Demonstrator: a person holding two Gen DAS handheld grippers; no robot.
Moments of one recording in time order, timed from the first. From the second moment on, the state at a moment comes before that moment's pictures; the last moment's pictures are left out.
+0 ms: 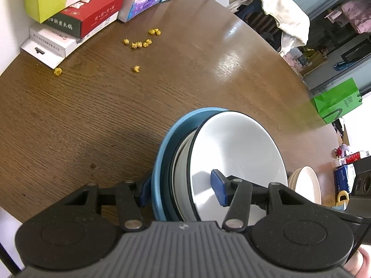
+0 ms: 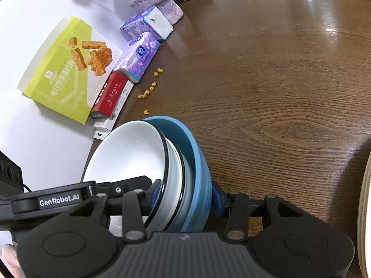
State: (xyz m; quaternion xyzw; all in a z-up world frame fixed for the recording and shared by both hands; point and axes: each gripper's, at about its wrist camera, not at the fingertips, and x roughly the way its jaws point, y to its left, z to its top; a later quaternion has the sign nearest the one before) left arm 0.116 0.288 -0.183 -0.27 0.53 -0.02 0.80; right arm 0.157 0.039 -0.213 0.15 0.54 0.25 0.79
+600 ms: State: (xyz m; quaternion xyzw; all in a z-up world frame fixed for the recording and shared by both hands) left arm 0.097 0.286 -0.154 -0.26 0.52 -0.04 0.82; right arm 0.129 0.033 -0.188 0.17 0.51 0.24 0.81
